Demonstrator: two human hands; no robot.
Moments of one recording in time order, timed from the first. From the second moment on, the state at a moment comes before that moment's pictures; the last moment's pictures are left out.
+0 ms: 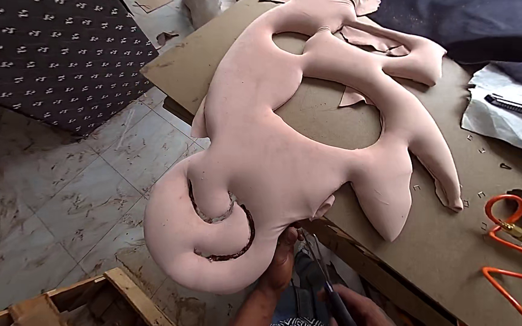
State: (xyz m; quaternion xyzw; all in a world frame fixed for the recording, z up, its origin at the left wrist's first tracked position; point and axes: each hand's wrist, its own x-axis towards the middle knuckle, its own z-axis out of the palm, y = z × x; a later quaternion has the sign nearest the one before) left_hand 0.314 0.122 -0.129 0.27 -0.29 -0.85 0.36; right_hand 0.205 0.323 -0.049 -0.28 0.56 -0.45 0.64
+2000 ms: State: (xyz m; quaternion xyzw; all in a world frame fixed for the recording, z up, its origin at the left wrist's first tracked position) left_hand 0.324 0.117 -0.139 0.36 -0.44 -0.75 0.35; right_hand 0.230 0.223 -0.096 -0.27 0.59 -0.60 0.47
